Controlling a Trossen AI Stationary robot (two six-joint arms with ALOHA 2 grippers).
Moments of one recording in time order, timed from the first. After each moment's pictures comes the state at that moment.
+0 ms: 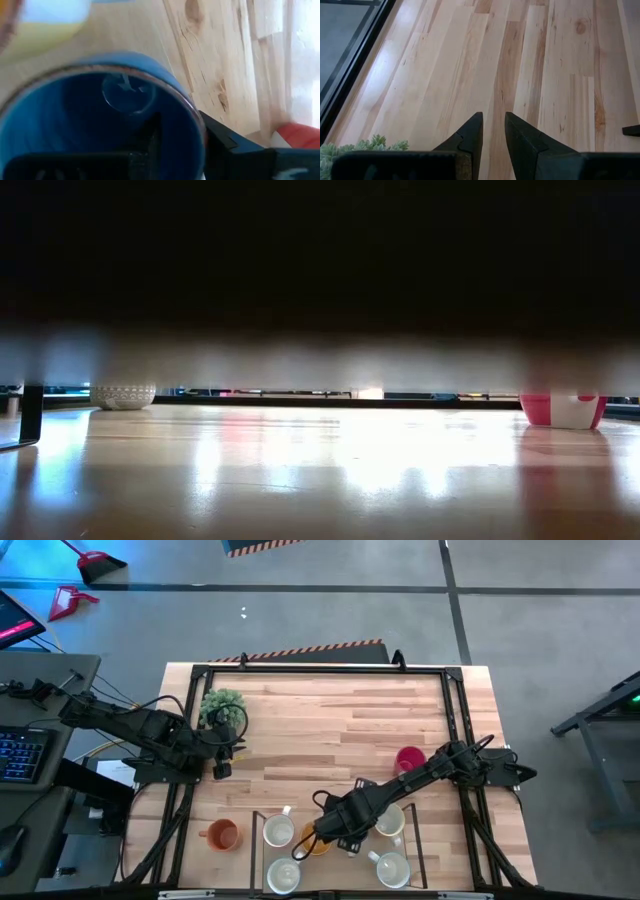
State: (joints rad) left arm -0.29 0.78 0.79 -0.93 -0.45 -0.29; right arm 0.46 2.19 2.07 -1.49 0.05 0.76
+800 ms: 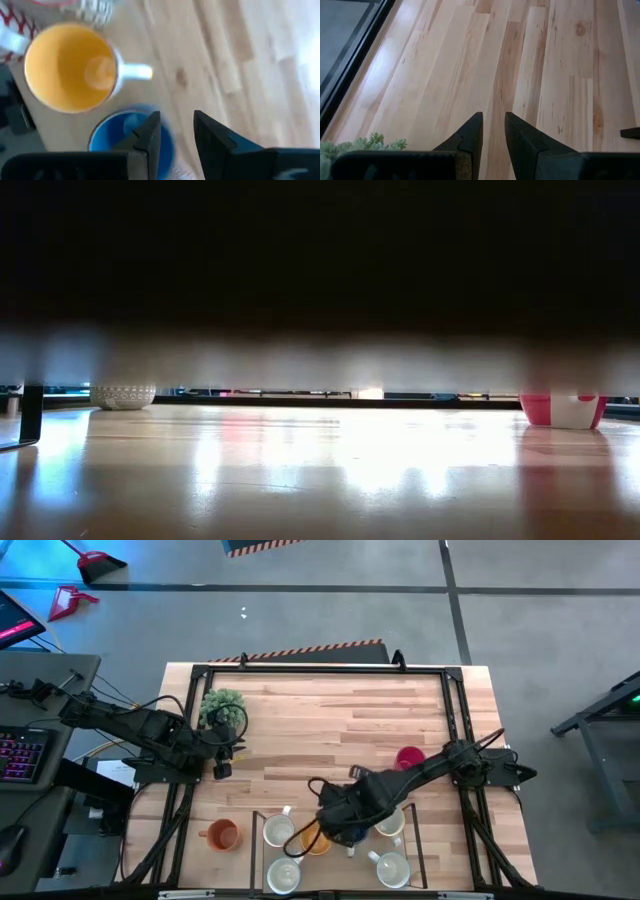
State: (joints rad) left arm -0.29 0.78 0.79 -0.93 -0.45 -0.31; right arm 0.46 2.15 2.35 -1.55 0.24 0.73
